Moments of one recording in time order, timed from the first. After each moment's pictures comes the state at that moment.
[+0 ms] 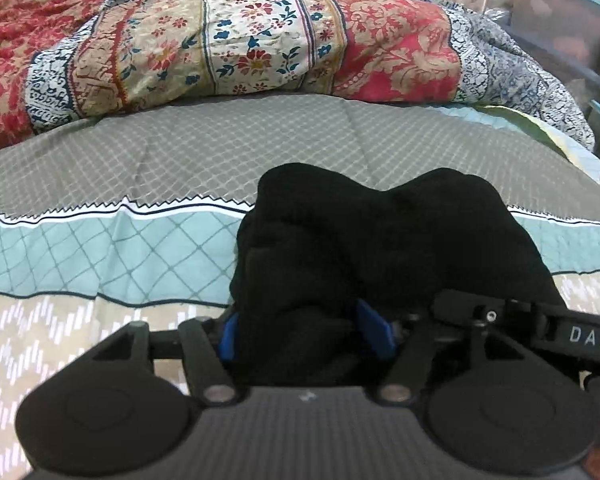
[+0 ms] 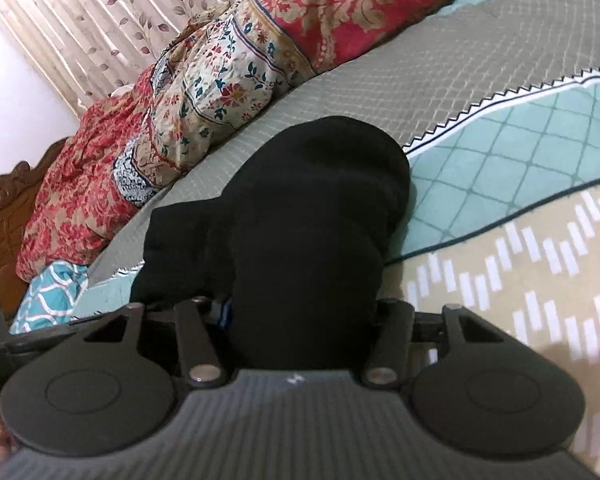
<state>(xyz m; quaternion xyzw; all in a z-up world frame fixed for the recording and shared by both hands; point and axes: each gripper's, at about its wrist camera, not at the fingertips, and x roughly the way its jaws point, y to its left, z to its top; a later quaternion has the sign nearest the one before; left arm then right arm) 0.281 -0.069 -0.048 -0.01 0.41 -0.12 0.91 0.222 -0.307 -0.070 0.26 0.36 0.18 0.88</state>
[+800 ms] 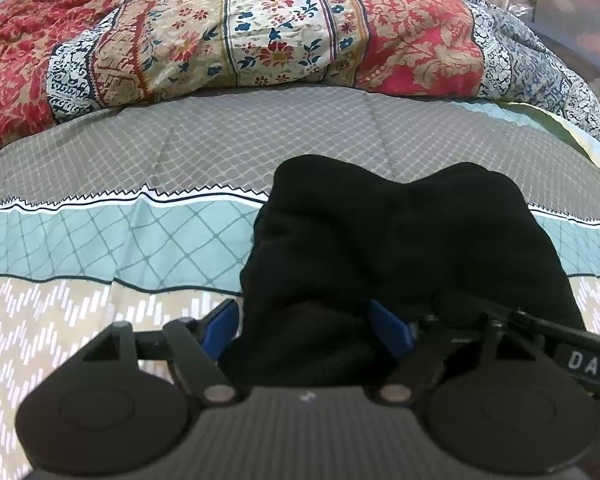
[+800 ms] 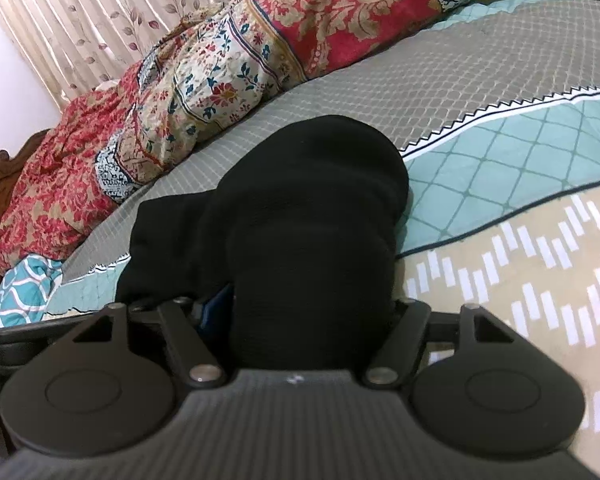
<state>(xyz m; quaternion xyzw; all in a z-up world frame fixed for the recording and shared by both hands) 0.282 -0.071 -0.049 0.00 0.42 -0.09 0.90 0.227 -0.295 -0.071 0.24 0.35 0.15 0.90</state>
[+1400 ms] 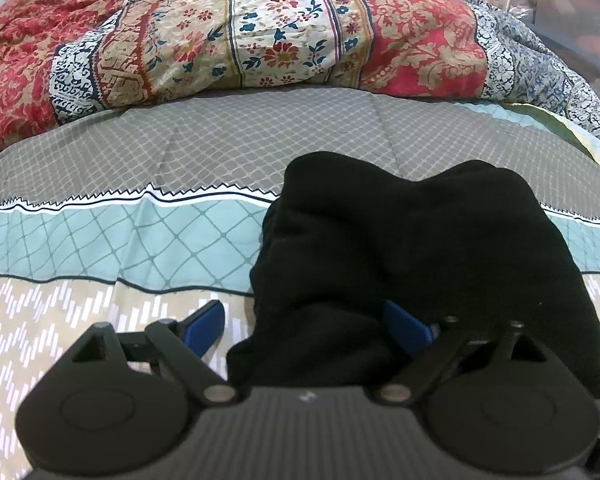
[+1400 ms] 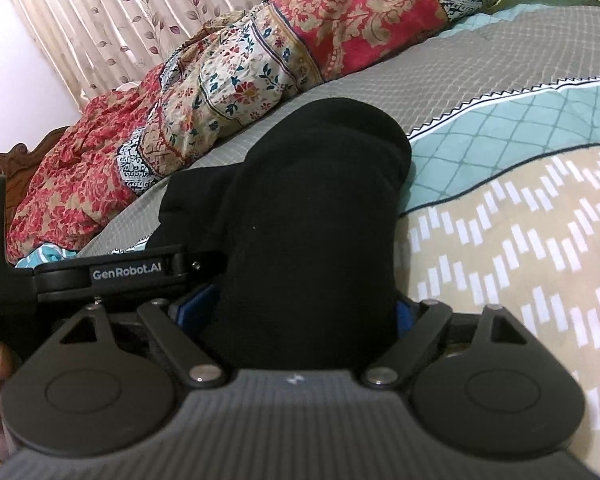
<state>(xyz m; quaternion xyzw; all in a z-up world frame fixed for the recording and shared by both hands) 0.283 -0.067 -0.052 0.00 0.41 -0.09 0.91 0.195 -0.287 -0.075 0.23 0.32 0.16 0.90</state>
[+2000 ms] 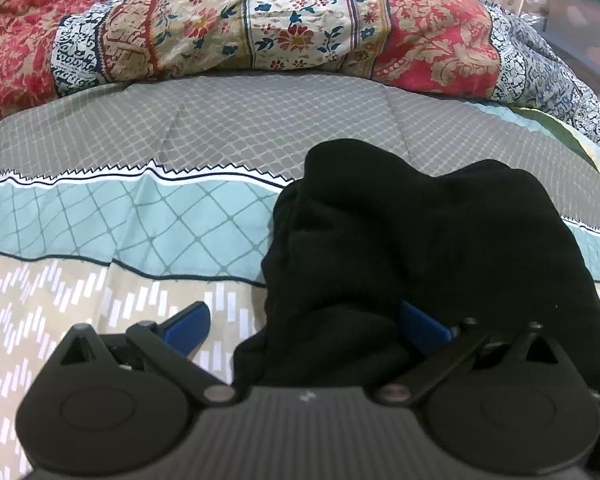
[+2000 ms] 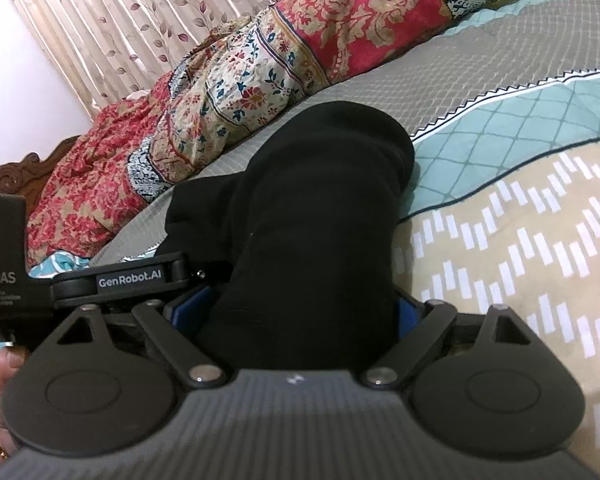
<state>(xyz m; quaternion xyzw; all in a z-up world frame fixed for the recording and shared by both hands) 0.291 -0.057 -0.063 -0.03 0.42 -0.09 0.90 0.194 -0.294 -0.082 0.25 0.31 0.19 0.90</state>
